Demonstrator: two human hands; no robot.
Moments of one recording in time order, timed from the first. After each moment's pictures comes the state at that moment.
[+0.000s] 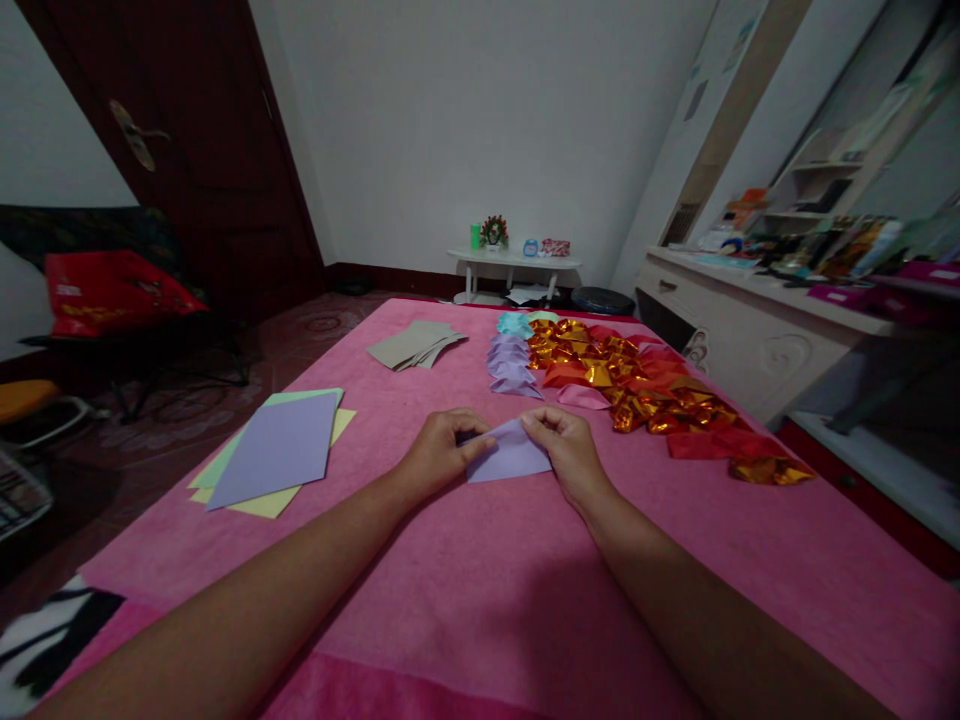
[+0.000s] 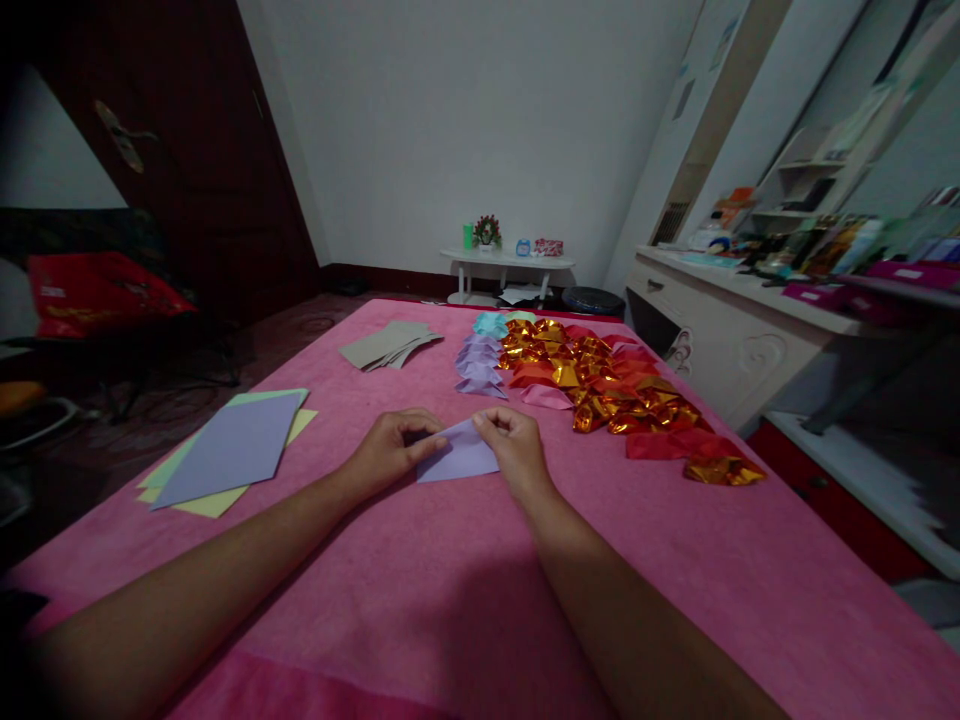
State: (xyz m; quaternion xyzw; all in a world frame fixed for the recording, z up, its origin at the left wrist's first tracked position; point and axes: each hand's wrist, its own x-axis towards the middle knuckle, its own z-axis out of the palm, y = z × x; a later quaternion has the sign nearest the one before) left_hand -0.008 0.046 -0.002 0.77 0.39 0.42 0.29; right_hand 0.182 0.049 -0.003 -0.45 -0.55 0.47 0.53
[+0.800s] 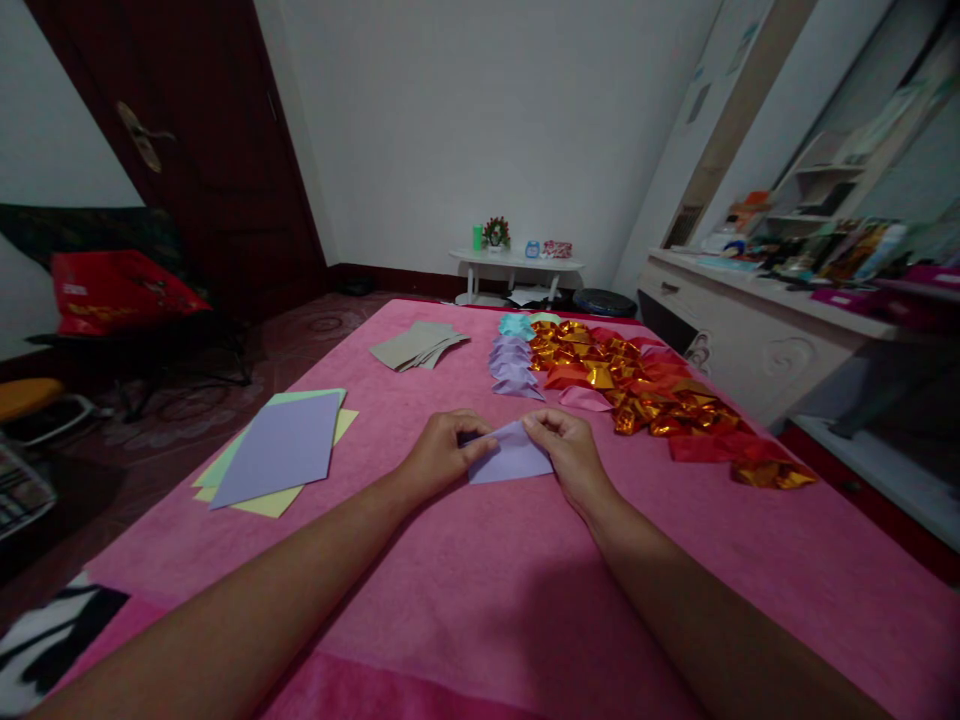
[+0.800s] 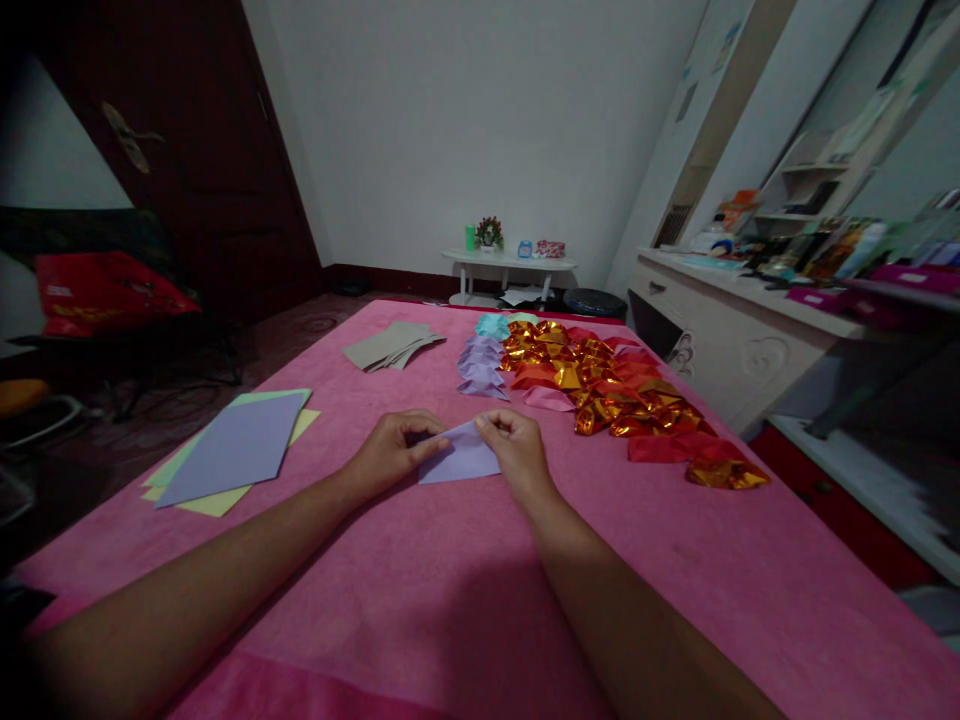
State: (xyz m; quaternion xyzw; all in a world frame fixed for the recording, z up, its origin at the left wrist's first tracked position) left_hand -0.008 0.044 0.000 0.77 0.39 0.42 0.29; right_hand 0.181 0.046 0.001 -0.45 -0.55 0.47 0.53
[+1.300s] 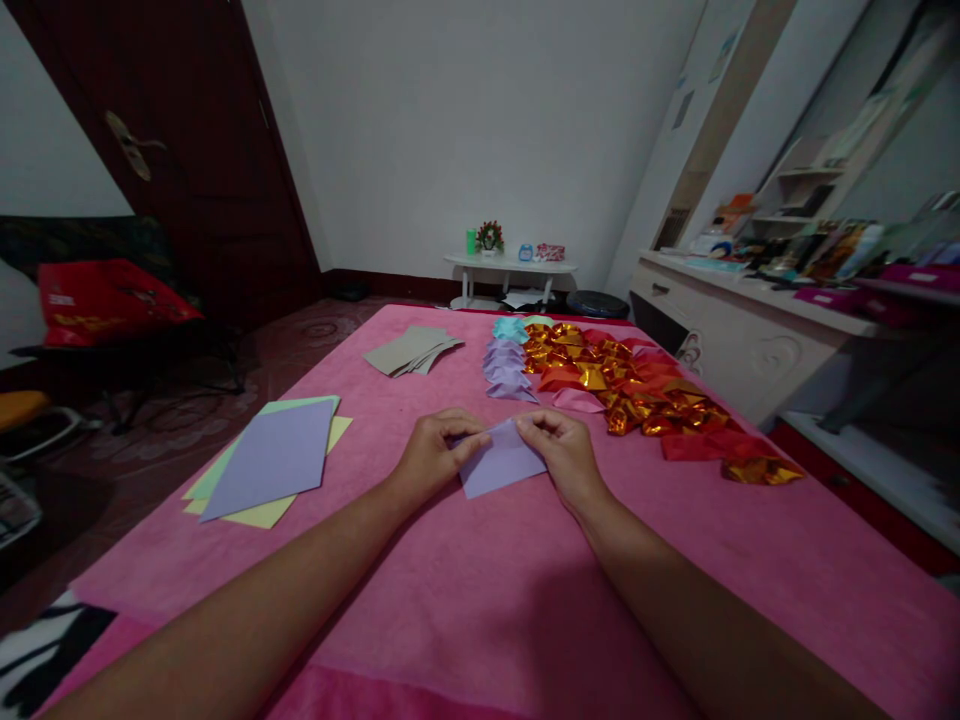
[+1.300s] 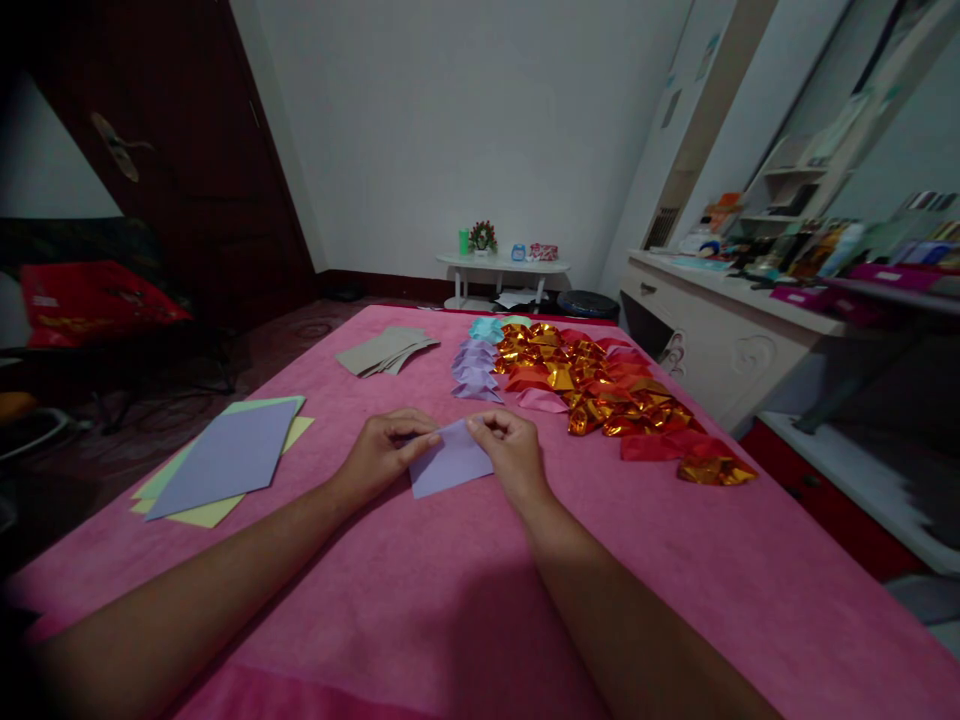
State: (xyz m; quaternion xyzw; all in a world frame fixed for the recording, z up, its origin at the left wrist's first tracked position) left_hand -0.008 0.042 0.003 0.75 0.36 0.49 0.28; right_hand 0.182 0.047 -0.001 -0.44 -0.56 0.43 0.56
